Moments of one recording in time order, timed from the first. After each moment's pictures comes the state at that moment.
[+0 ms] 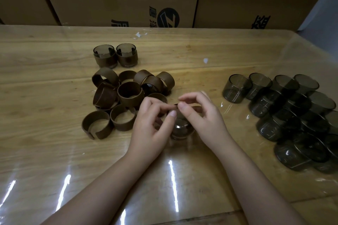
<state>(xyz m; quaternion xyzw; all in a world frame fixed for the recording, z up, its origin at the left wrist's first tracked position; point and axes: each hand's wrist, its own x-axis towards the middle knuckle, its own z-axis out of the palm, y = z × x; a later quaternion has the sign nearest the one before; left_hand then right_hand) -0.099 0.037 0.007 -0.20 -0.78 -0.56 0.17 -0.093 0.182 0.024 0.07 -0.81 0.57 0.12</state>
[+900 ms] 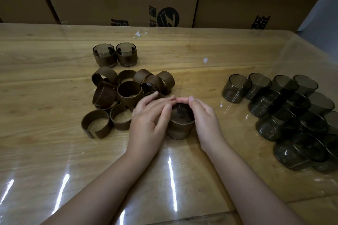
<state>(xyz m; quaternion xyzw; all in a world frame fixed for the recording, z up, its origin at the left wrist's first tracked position) -0.107 0.036 0.001 -0.19 -0.82 -0.50 0.20 -0.103 0.174 0.010 -0.03 -0.69 0.72 0.09</state>
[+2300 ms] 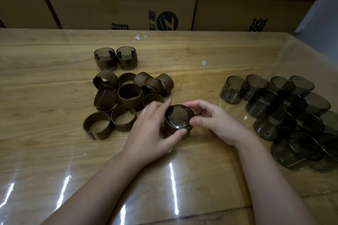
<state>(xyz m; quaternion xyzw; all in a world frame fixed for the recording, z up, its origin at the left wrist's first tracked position) -0.101 0.026 0.008 -0.25 -0.89 -0.35 0.11 -0.104 0.231 0.023 0.07 -0.77 0.62 -0.13</state>
